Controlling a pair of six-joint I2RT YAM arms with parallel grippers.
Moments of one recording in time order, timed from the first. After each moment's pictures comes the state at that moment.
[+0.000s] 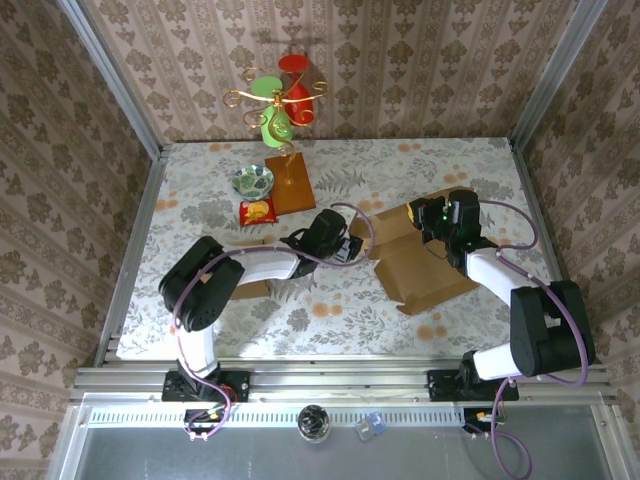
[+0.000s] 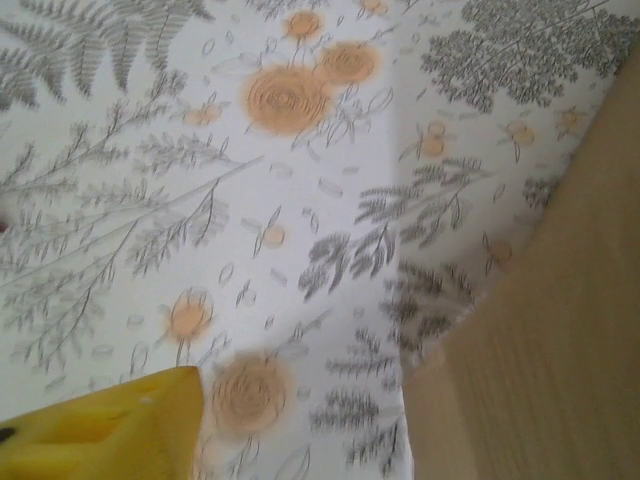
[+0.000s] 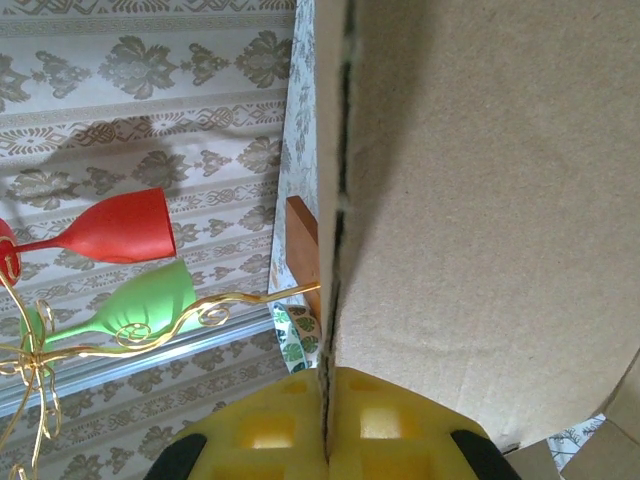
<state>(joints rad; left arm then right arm) -0.86 1.83 1.02 0.15 -0.14 -0.18 0.10 1.41 0.69 0.30 -0.31 1.45</state>
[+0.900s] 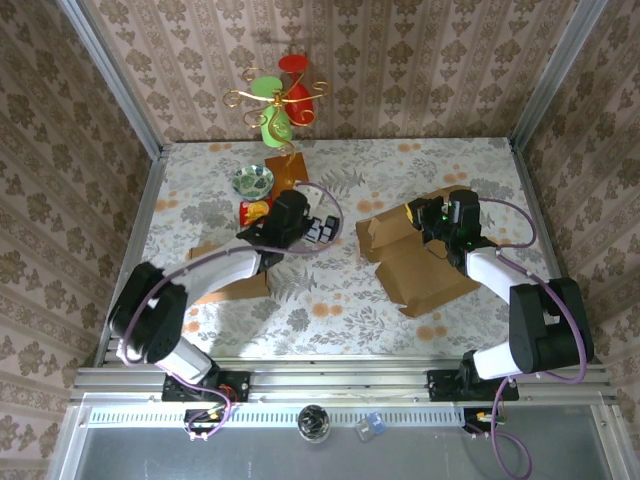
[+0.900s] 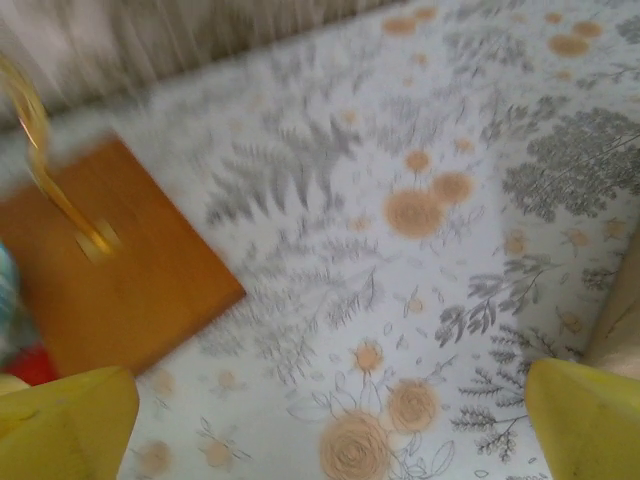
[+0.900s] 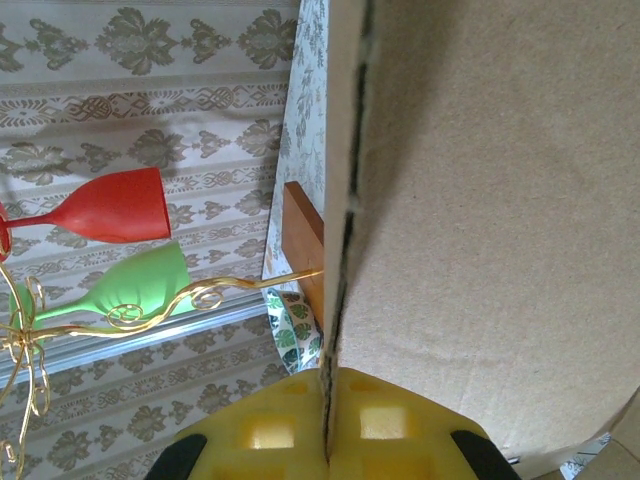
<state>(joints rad) -0.79 1.51 0.97 0.08 -0.25 0.02 0.08 1.42 0.69 0.31 -0.35 1.40</state>
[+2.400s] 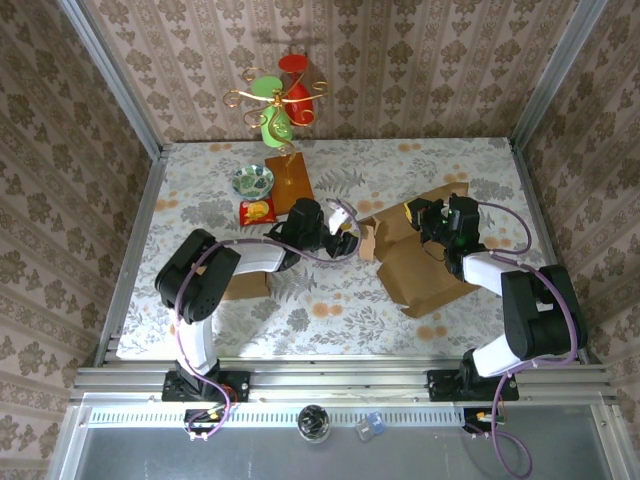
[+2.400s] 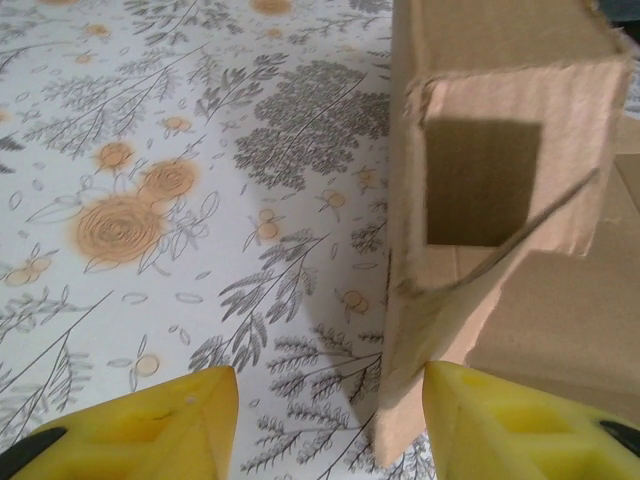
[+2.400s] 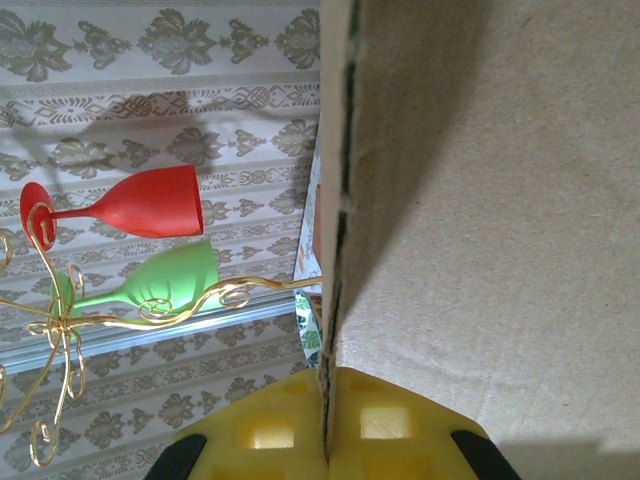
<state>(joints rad) -0.71 1.89 1.00 0.42 0.43 0.05 0.08 1.51 0.61 0.58 -0.38 1.44</state>
